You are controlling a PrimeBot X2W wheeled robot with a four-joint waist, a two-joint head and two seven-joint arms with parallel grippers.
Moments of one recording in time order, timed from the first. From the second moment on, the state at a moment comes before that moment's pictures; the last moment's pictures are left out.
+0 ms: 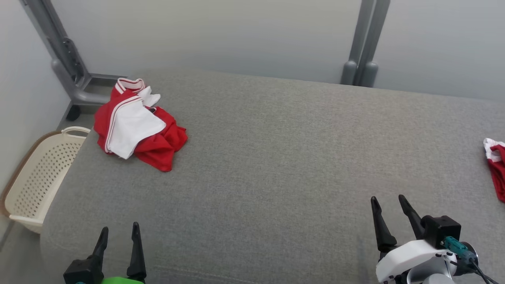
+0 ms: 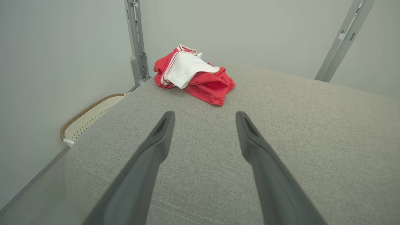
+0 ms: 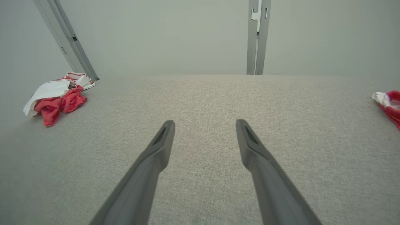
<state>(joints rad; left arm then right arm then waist) 0.06 0.05 0.03 0.30 -0.19 -0.08 -0.26 -0.05 -0.05 0.01 0.35 0.17 0.13 -0.26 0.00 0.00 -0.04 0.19</state>
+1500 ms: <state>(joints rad) -0.17 0.08 -0.04 0.46 -0.19 -0.11 -0.16 -0.07 -0.05 0.07 0.30 0.07 0.13 -0.24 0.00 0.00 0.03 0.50</state>
